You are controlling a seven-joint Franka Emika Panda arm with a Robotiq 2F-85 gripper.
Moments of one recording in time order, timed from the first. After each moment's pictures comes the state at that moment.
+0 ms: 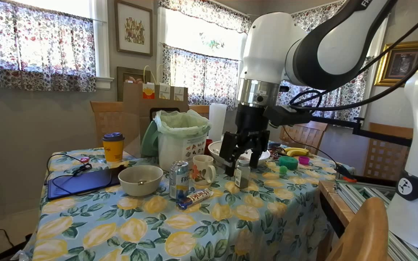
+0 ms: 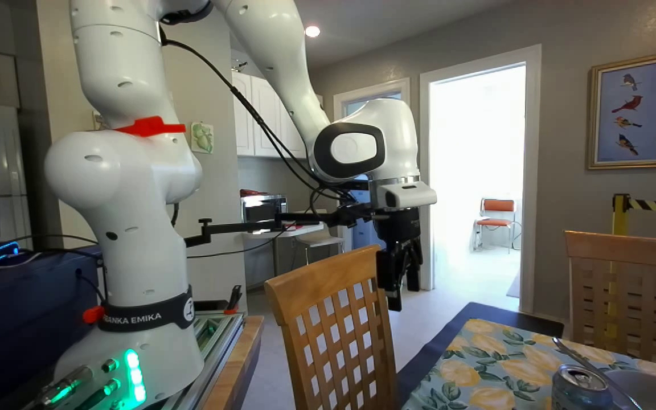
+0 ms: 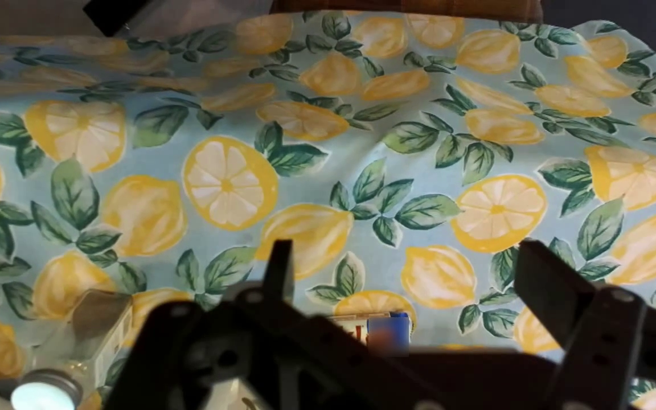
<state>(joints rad) -0.08 -0.09 0.12 -2.72 -0.06 2.72 0.73</state>
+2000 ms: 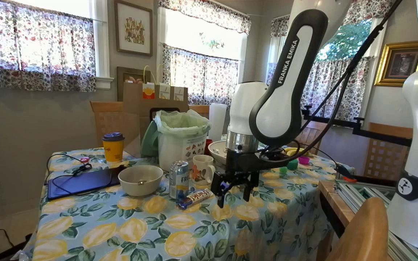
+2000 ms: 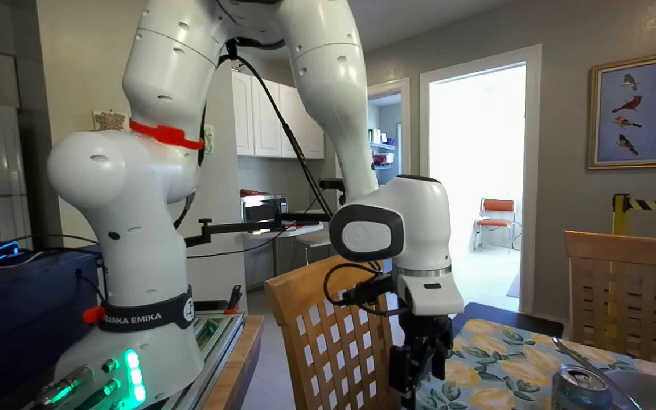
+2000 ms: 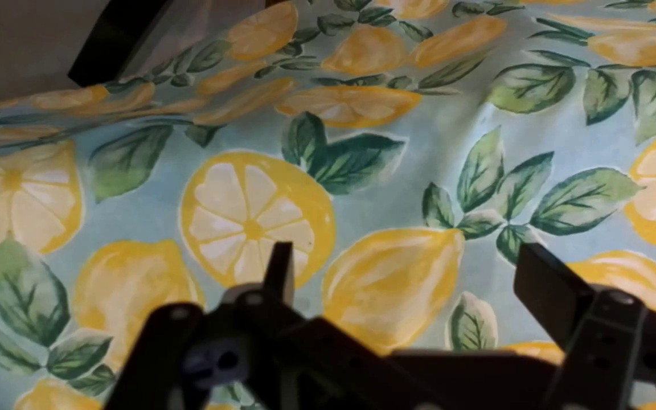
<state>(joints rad) -0.04 0.37 -0.05 -2.58 0.20 2.99 0.59</state>
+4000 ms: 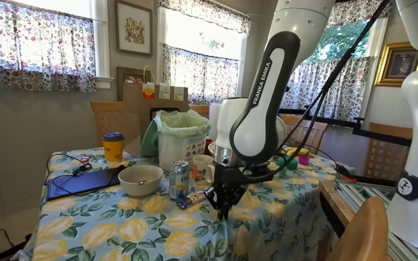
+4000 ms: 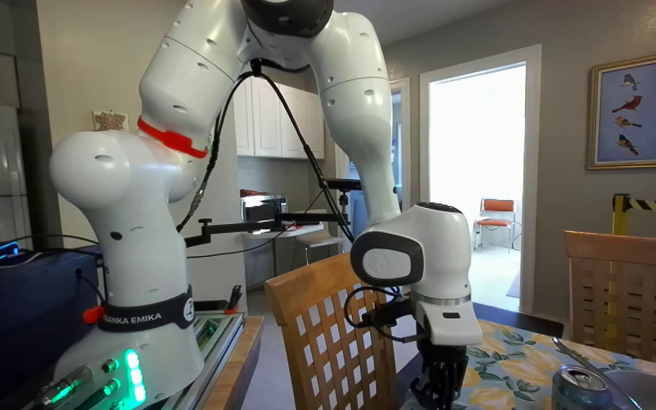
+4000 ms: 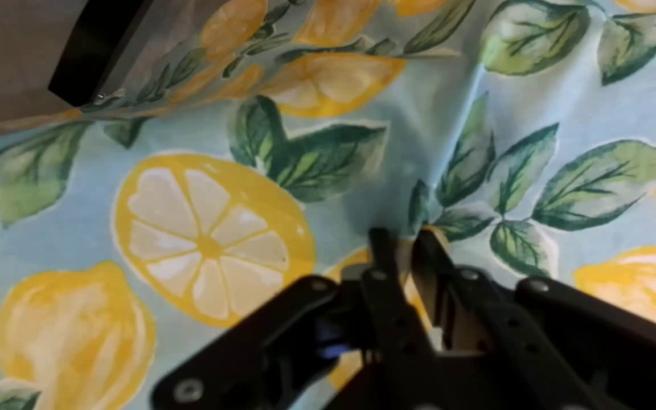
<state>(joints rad) 0.00 0.54 -0.06 -2.44 0.29 3.01 0.59</state>
